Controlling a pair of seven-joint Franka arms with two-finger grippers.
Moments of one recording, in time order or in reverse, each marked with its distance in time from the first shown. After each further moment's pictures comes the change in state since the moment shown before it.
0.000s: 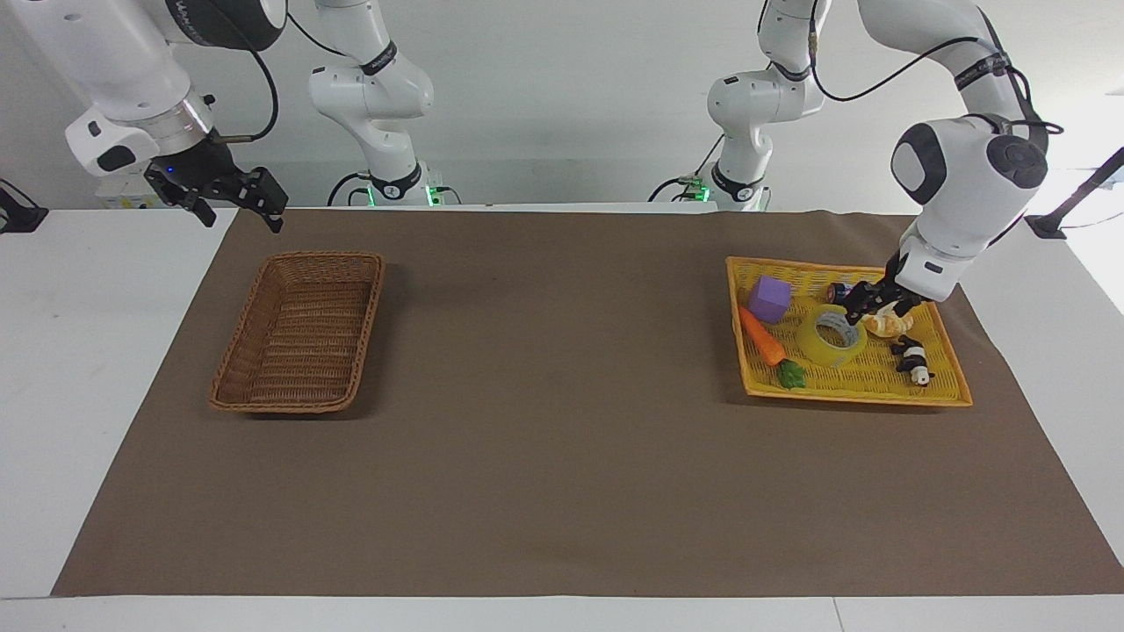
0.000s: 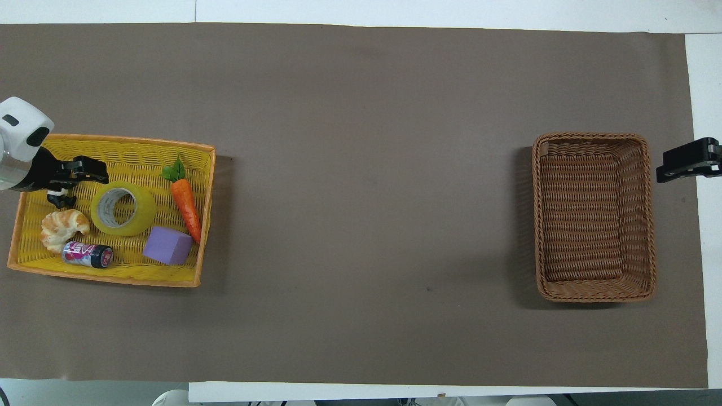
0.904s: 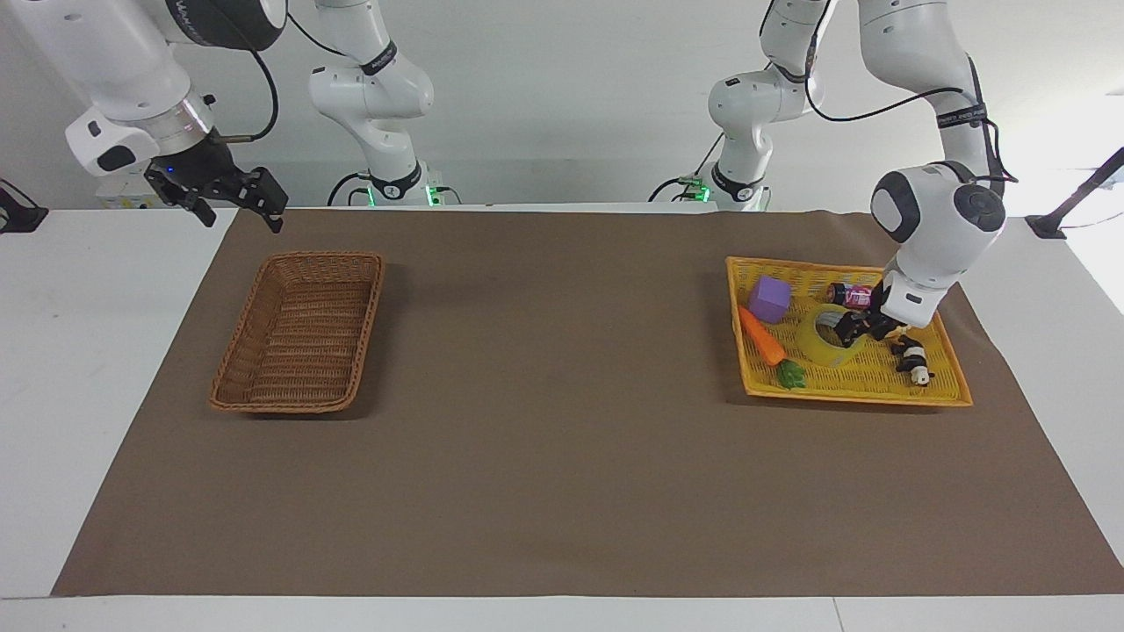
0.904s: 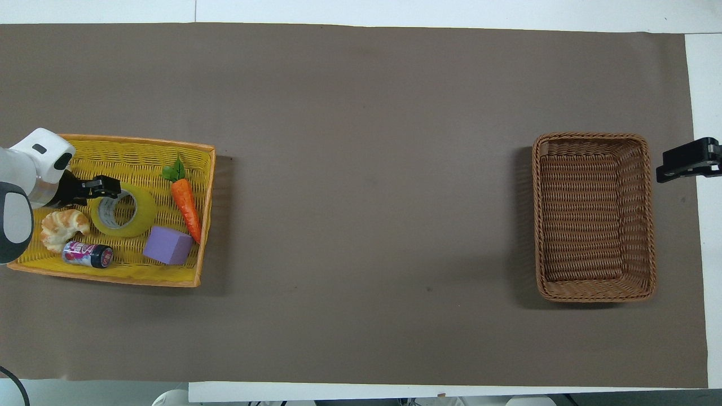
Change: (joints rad) left arm 0.031 0.039 -0.003 -0.115 0.000 0.148 0.000; right arm 0.000 0.000 0.000 0.000 0.000 0.000 0.000
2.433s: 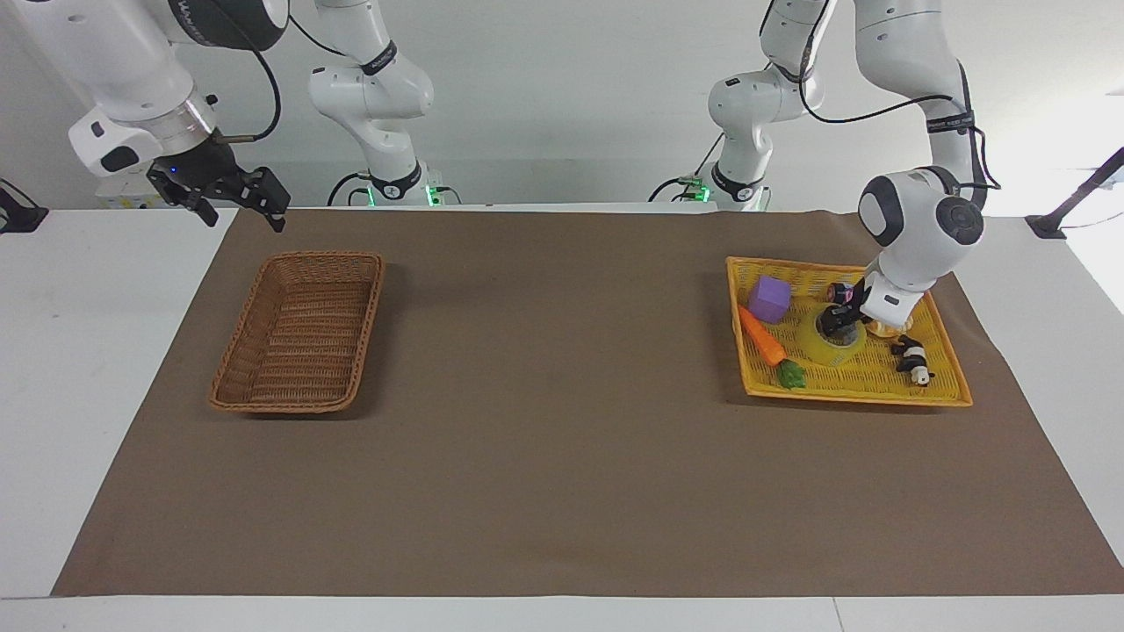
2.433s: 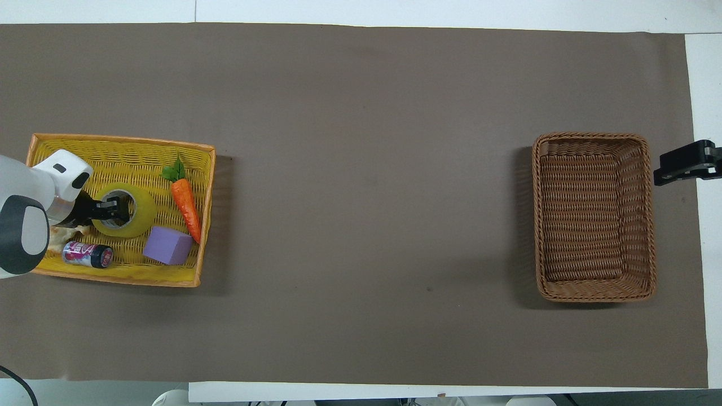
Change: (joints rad) left arm 0.000 -0.004 -0.001 -0.083 0.000 -0.017 0.006; right arm 0.002 0.000 0.006 0.000 0.000 -0.026 0.000
